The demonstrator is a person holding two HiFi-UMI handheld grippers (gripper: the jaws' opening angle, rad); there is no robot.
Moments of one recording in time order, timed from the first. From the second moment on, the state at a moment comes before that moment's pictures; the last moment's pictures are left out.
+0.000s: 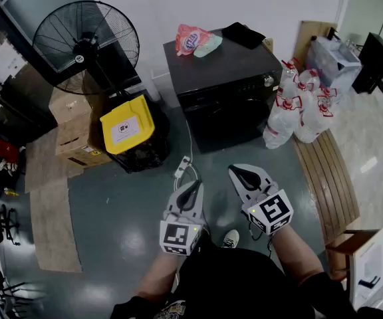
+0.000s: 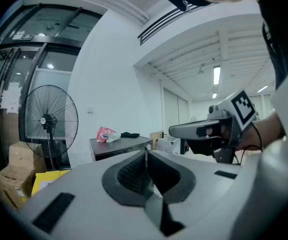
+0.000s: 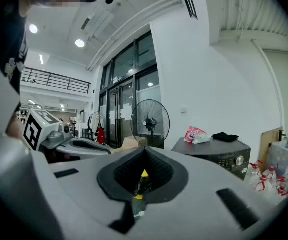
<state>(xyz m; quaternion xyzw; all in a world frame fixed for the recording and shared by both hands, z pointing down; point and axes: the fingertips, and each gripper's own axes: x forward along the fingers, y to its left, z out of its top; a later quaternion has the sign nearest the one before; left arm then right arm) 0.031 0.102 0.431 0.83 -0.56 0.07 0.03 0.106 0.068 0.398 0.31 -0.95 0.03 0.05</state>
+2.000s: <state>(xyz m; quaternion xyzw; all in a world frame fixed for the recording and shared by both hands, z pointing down) -0.111 -0.060 0.426 0.88 -0.47 0.04 0.03 -0.031 -0.112 0.428 0.40 -0.90 0.16 -0.01</state>
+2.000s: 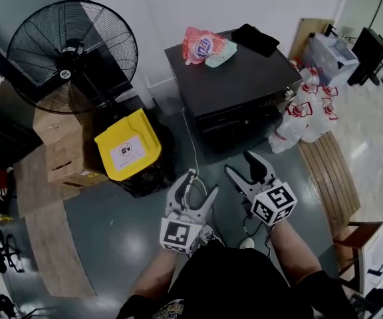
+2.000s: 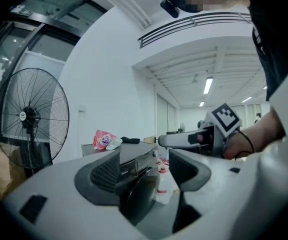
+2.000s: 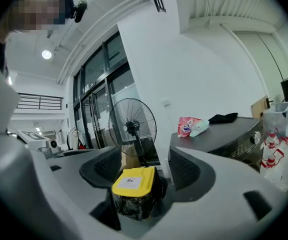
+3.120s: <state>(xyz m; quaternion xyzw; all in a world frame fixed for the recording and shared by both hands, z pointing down) -0.149 -0.108 0.428 0.89 -0.44 0.04 0.03 -0.081 -0.202 0.489 0.41 -0.84 0.34 -0.11</state>
